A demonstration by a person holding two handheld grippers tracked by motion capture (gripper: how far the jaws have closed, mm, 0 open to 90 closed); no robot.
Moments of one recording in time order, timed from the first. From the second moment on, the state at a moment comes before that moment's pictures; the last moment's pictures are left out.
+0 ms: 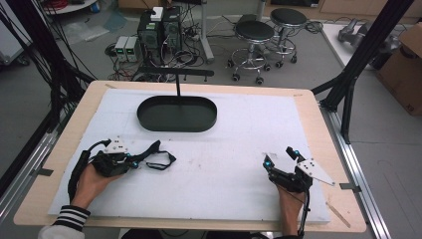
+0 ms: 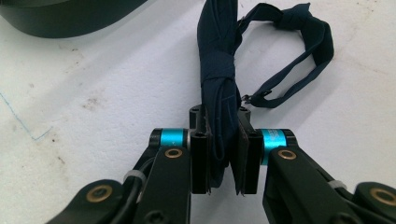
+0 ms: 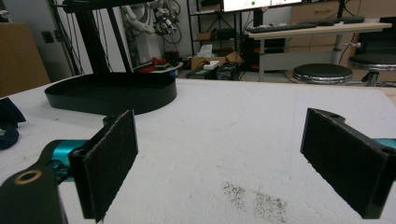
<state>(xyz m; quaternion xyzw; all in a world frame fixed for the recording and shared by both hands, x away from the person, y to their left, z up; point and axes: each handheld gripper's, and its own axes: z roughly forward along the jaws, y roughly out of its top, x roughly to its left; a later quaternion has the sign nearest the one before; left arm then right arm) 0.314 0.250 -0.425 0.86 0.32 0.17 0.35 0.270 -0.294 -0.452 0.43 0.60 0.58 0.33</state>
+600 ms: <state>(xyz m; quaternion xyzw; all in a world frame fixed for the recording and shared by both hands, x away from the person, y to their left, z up) 0.313 0.254 -0.397 0.84 0.32 0.20 0.40 0.270 -0.293 -0.452 0.44 0.60 0.58 0.33</state>
